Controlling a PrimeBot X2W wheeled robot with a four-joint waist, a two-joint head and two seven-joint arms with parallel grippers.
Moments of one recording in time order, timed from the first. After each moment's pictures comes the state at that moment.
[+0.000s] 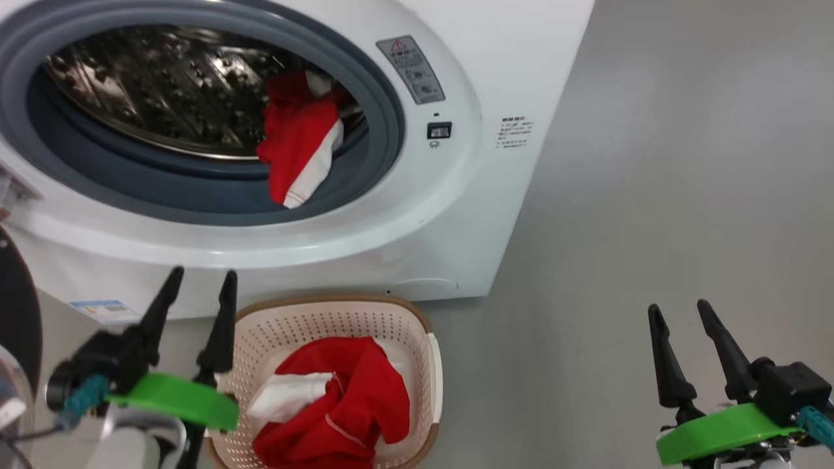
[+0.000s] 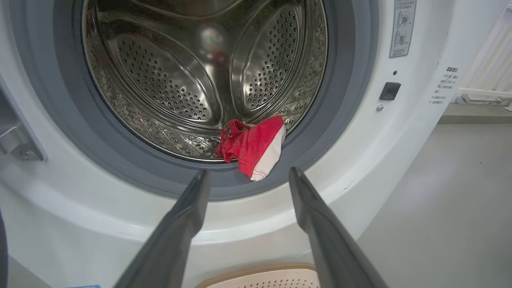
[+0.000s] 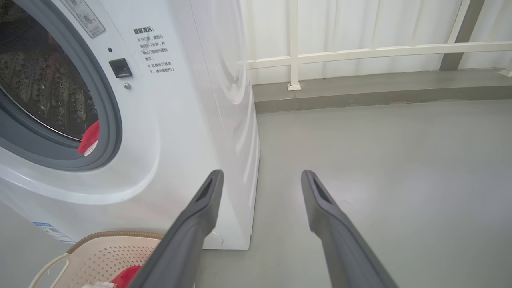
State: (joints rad) left arm -0.29 0.17 -0.06 0.36 -0.29 -0.13 -0.26; right arm 0.00 -0.04 -0.07 0.19 0.28 0.12 -0.26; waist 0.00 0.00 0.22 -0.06
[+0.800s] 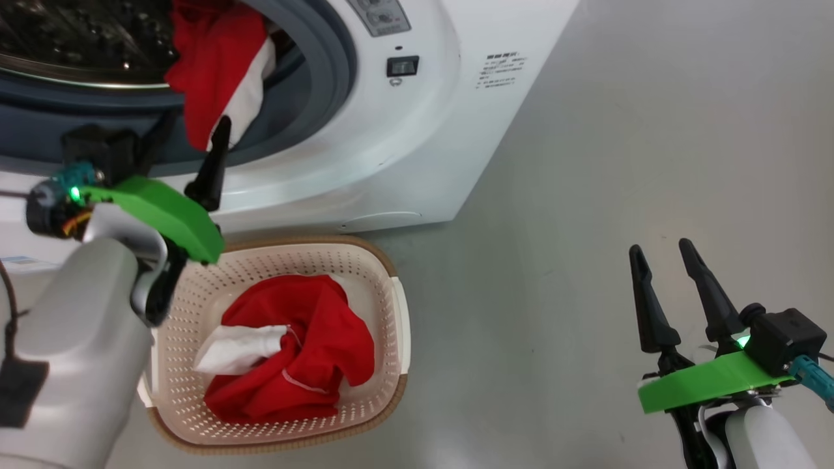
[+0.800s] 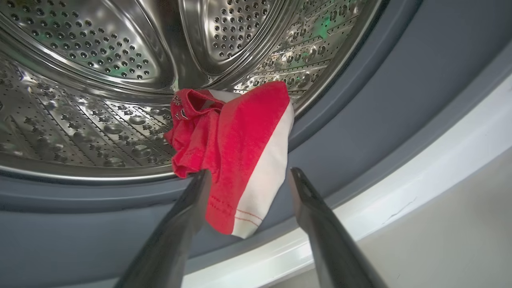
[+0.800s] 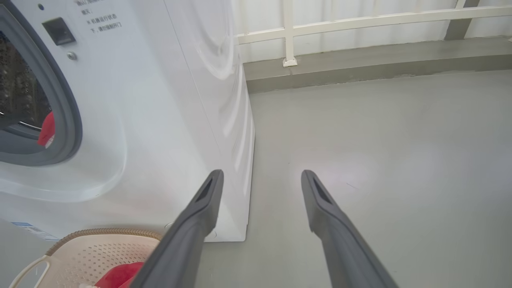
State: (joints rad) left arm -0.93 0.28 -0.46 0.87 -0.59 -0.13 -0.22; right arm -0.13 -0.04 -0.02 0.18 0.33 0.12 -0.26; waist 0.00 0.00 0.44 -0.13
